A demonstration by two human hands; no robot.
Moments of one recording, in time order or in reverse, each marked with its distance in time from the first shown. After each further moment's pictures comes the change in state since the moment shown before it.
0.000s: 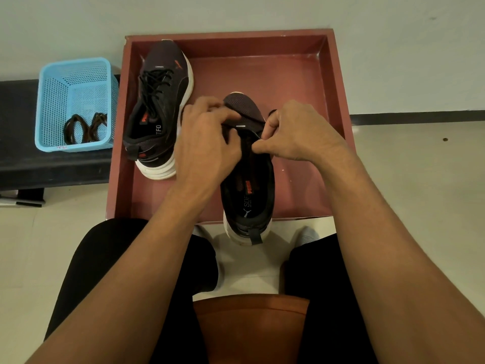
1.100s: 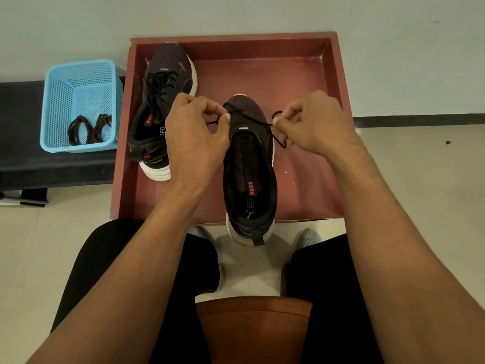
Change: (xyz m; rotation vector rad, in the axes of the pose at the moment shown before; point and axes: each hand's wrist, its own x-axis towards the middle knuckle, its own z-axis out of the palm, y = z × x) left_hand 0.007 -0.009 -0.007 -0.206 0.182 -0.108; right_hand 0.006 0.014 -0.008 0.101 0.158 0.055
